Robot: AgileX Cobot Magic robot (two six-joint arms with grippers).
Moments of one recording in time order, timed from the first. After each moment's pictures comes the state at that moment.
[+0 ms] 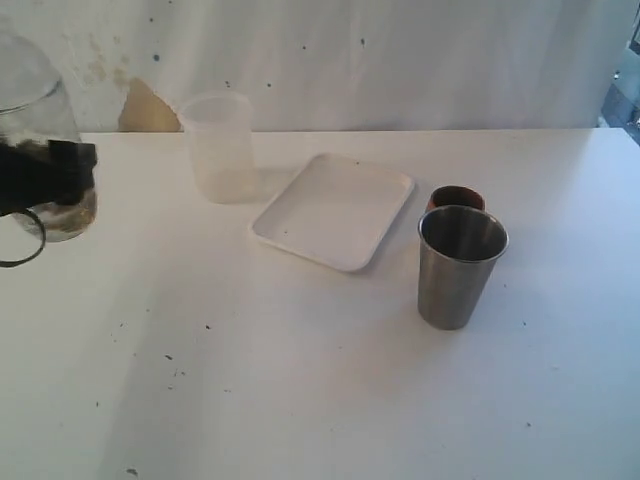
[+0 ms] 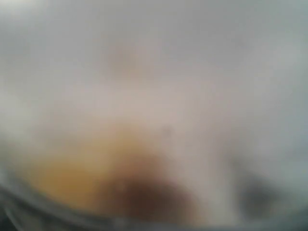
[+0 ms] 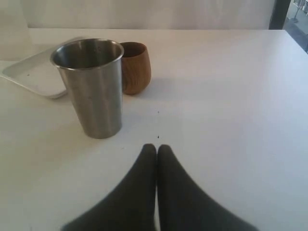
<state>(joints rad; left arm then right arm) -0.26 1.38 -0.60 -0.27 -0.39 0.16 -0.04 0.05 0.00 0.17 0.32 -0.12</state>
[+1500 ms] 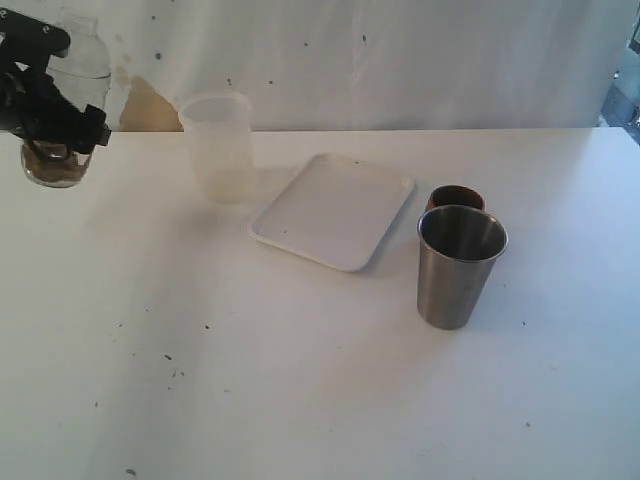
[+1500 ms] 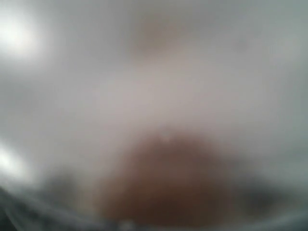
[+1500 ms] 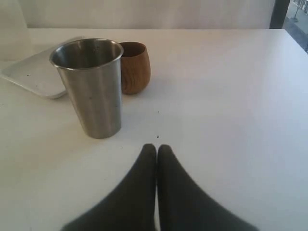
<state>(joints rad) -0.07 1.95 -1.41 0.18 0.18 0.16 -0.04 0.05 0.00 0.17 0.32 -0.12</state>
